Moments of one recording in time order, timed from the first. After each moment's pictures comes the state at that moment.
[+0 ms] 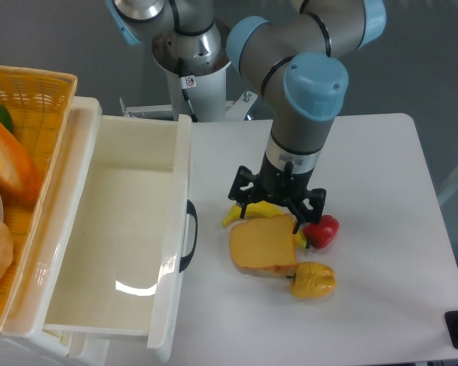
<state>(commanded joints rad) 2.56 -1.89 -1.45 -1.26 1.37 0.81</state>
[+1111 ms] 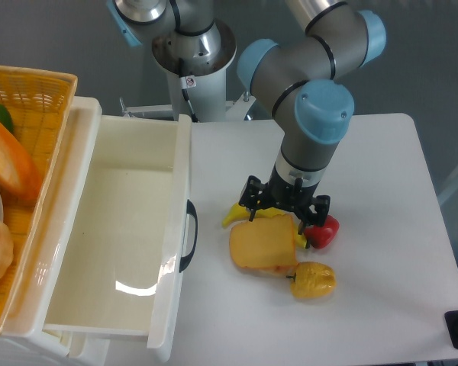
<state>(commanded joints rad) 2.59 -1.95 -1.55 -1.21 1.39 0.78</state>
